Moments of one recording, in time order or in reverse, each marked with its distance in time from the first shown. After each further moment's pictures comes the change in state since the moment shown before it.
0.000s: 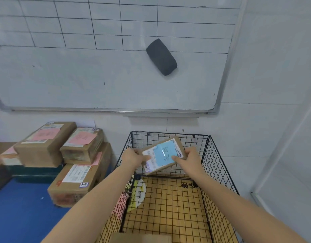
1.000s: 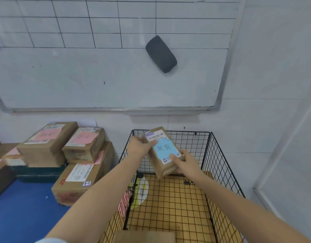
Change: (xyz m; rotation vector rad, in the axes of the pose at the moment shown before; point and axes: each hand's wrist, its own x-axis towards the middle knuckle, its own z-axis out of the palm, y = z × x) left_hand 0.000 0.026 0.005 -0.206 0.085 0.081; right_hand -0.024 -0.008 0.007 0.095 -0.157 -0.025
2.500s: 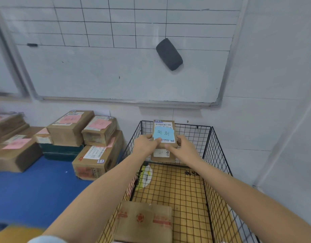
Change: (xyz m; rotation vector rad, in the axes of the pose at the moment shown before) left_hand -0.087 0.002 -0.018 0.247 -0.020 0.134; right_hand -0.057 -0.046 -0.007 -0.241 0.011 -0.244
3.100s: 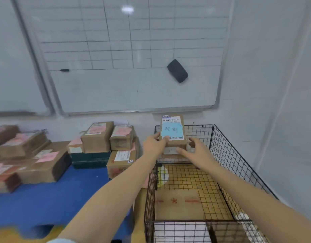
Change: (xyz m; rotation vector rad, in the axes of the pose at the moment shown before) left_hand -0.090 -0.018 -0.103 -0.130 -0.023 0.162; right_hand -0.123 -0.105 0.033 -0.074 0.186 0.053
